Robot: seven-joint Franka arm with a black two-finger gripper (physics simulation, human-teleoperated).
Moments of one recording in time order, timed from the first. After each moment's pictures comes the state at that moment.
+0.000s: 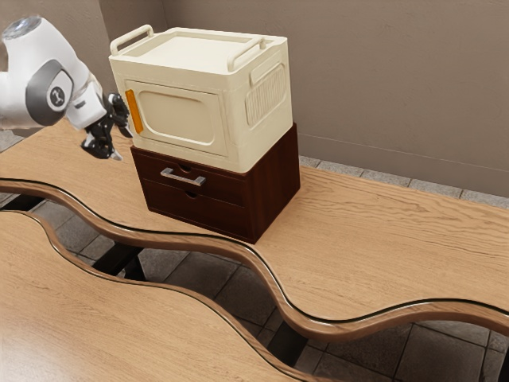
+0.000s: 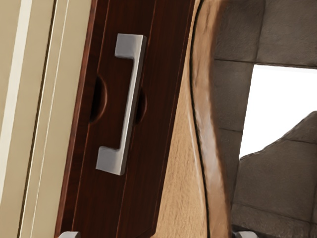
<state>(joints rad) 0.03 -0.12 0.22 -2.03 -0.09 2.32 1.69</state>
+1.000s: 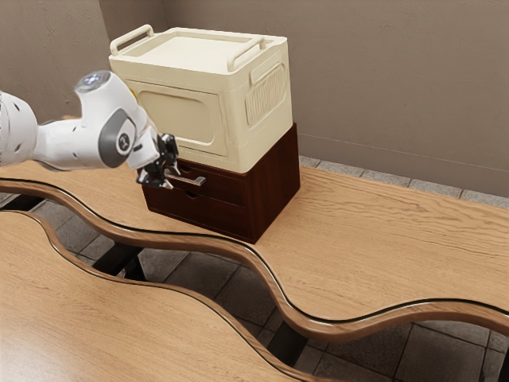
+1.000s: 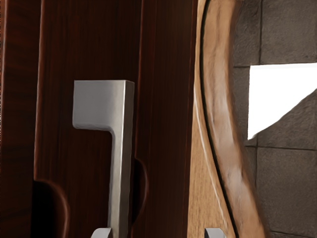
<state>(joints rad) -0.01 0.21 0.16 -1.98 -0.18 2.58 1.81</state>
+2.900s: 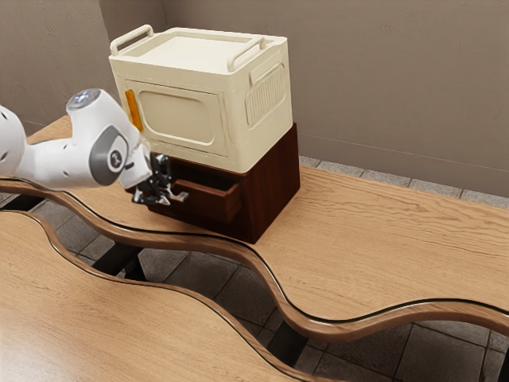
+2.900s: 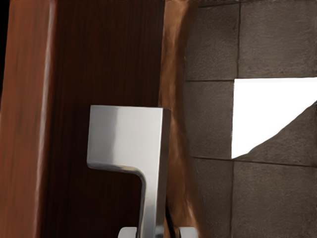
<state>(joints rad) -0.01 0.14 0.15 -2.13 -0.23 2.63 1.84</state>
